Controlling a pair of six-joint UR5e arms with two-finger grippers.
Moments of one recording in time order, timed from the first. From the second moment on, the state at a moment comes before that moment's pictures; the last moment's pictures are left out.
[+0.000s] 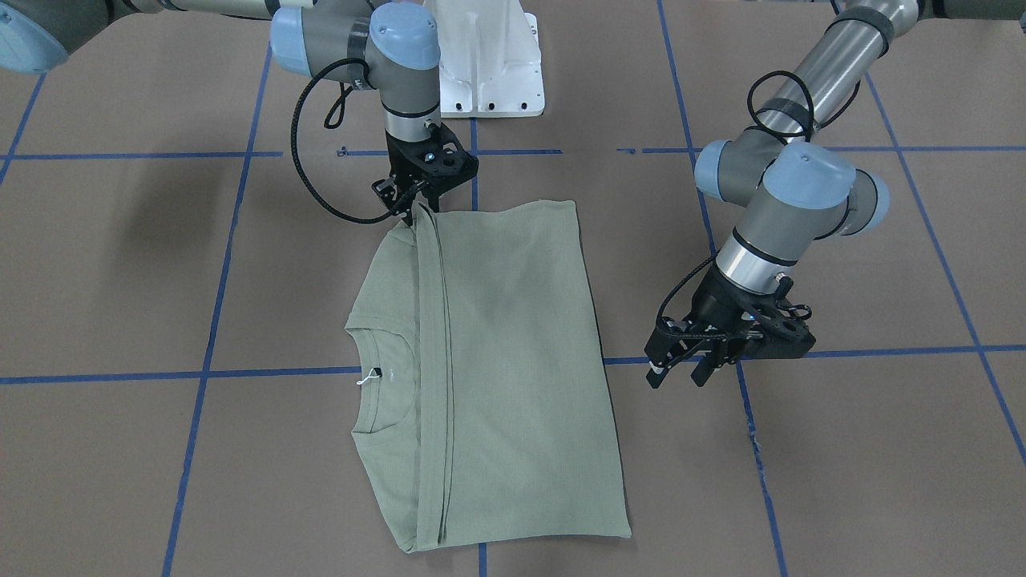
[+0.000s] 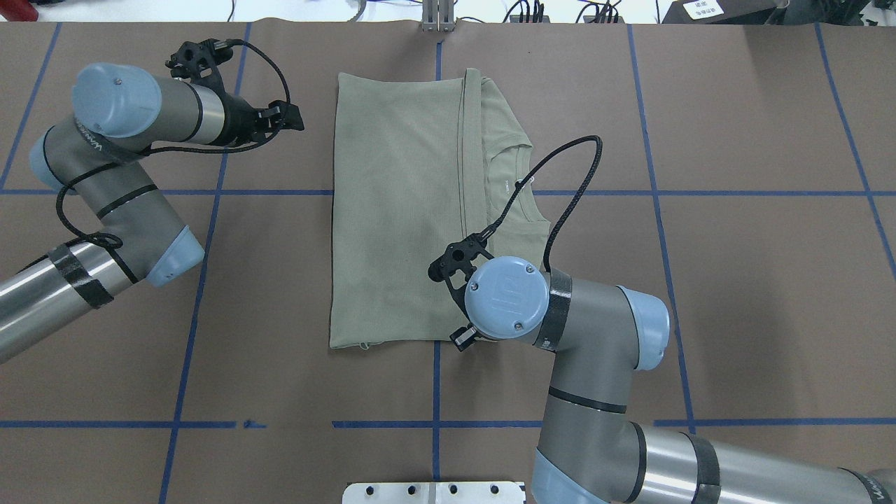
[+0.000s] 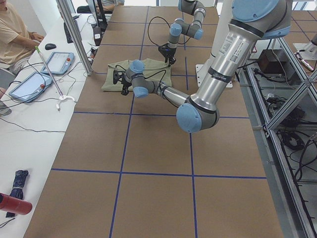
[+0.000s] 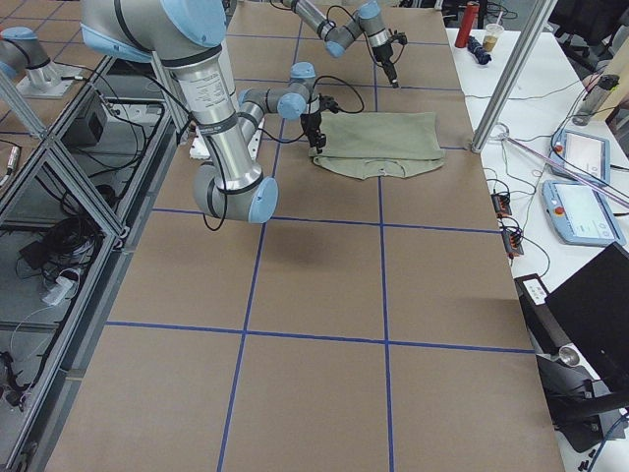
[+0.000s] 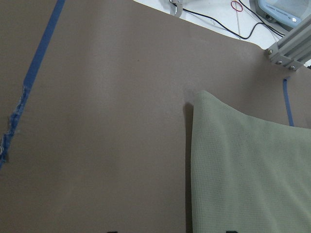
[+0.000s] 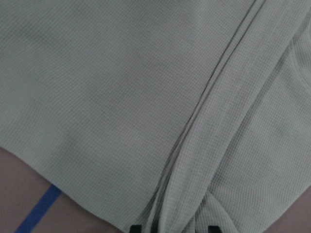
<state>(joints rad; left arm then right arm) -0.83 -2.09 -1.38 -2.41 -1.84 -1.33 0.34 -0.96 1.76 -1.63 1.64 0.70</state>
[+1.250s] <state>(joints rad) -0.83 -2.09 -1.39 -2.41 -1.84 -1.33 0.32 -0.96 1.75 -1.63 1.62 0.70</state>
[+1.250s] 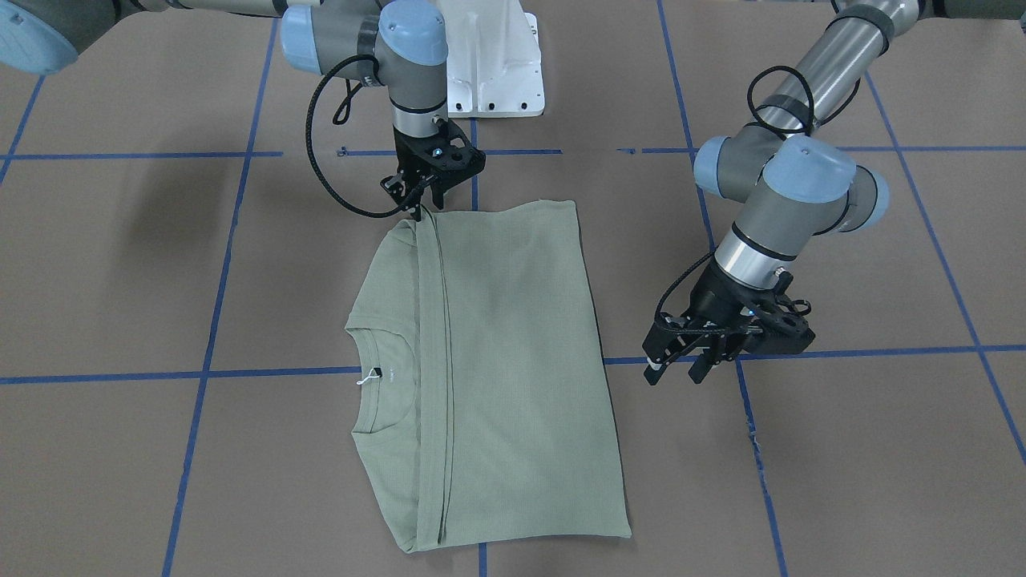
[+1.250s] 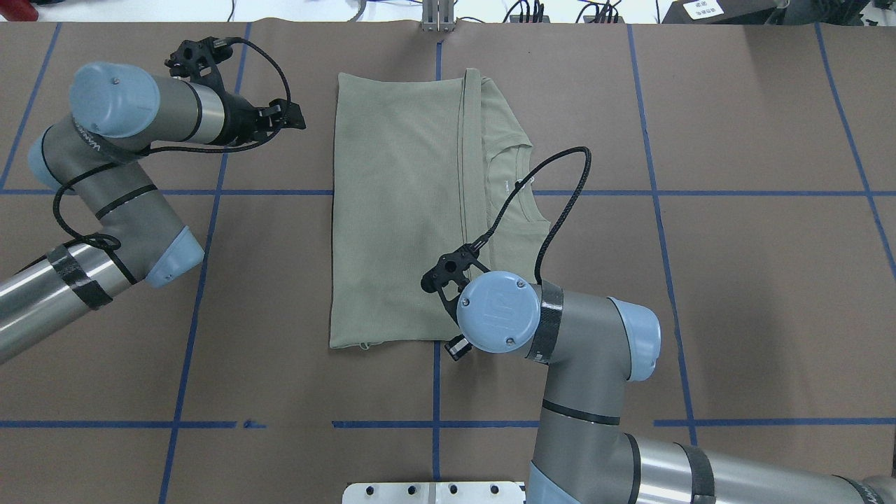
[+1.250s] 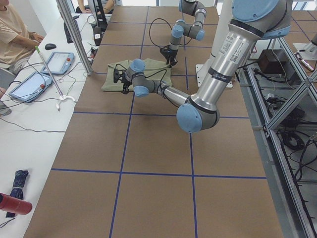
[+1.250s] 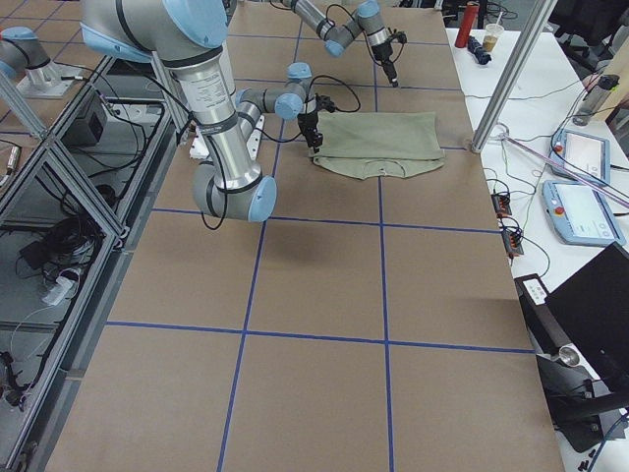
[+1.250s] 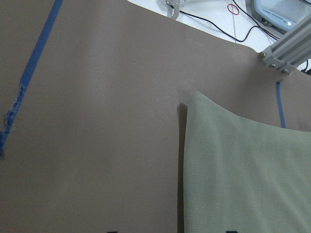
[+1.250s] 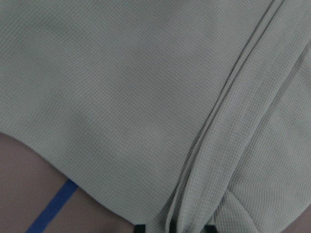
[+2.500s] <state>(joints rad) -0.83 -2.09 -1.42 -2.39 -1.84 -1.38 0.33 -1.13 1.90 -1.63 1.62 0.79</state>
